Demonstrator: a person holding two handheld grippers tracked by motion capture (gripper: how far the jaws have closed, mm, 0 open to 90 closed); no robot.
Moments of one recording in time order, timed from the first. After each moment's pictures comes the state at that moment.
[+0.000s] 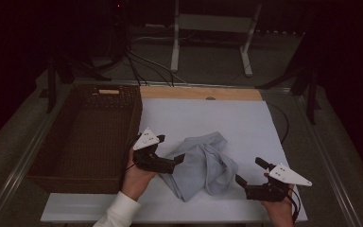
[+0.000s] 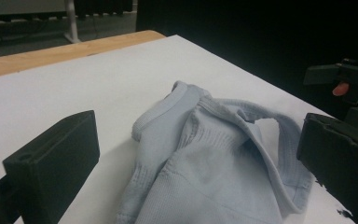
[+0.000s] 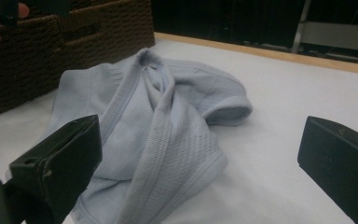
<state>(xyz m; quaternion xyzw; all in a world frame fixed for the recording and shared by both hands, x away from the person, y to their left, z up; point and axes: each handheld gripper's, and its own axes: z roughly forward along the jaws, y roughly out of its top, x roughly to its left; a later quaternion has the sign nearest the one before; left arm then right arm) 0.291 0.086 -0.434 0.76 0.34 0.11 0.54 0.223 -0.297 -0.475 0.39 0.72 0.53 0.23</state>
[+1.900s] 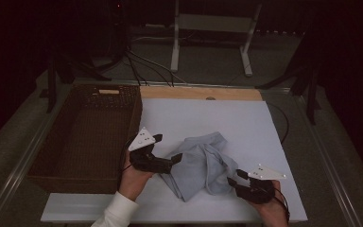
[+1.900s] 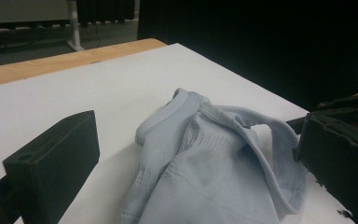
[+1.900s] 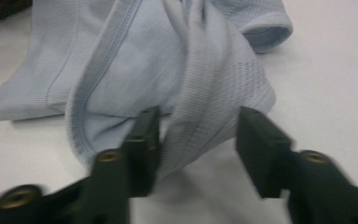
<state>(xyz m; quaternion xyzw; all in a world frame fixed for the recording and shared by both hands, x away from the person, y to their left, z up) 0.287 0.093 -0.428 0.75 0.34 0.11 0.56 0.226 -0.268 -0.490 0.41 0.80 0.40 0.18</state>
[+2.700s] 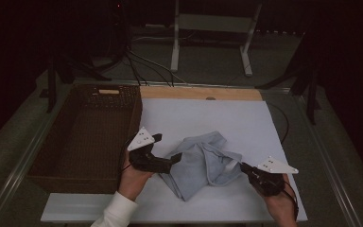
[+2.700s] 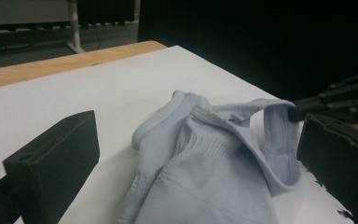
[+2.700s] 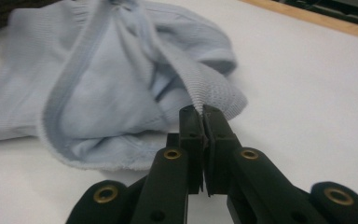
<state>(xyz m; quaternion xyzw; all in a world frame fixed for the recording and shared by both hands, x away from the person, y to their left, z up) 0.287 0.094 -0.427 0.75 0.34 0.11 0.56 0.239 -0.286 -0.464 0.41 0.79 0.40 0.23</state>
